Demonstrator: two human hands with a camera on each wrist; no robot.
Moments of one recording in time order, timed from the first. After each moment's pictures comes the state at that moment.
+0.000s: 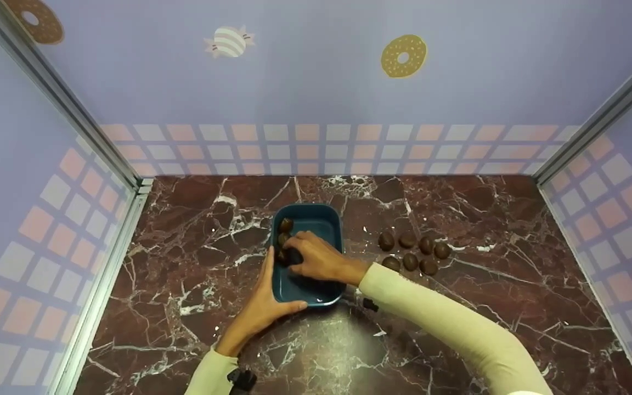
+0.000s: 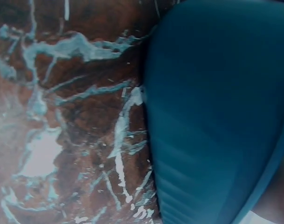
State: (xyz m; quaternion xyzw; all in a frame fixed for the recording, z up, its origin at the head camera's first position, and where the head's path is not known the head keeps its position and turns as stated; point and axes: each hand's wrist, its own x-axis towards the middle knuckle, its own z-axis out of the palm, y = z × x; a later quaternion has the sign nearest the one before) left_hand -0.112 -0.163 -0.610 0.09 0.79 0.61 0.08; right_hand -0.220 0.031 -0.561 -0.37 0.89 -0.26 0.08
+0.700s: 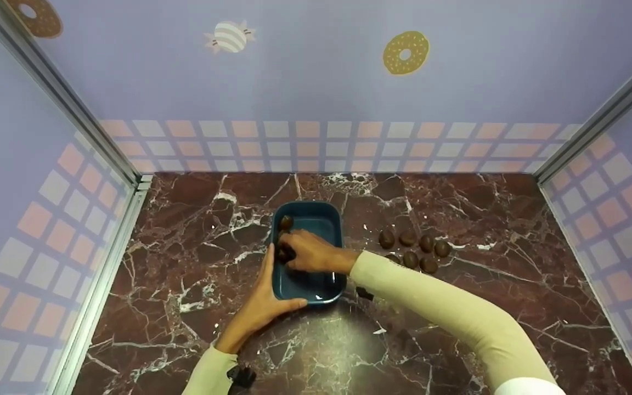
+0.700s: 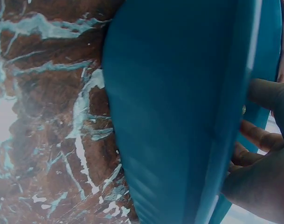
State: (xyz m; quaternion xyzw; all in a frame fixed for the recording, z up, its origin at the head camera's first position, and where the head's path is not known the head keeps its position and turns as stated) left_hand -0.113 -0.163 -0.612 0.09 0.79 0.60 0.07; right_hand -0.231 0.015 -0.550 -0.40 0.87 -0.24 0.13
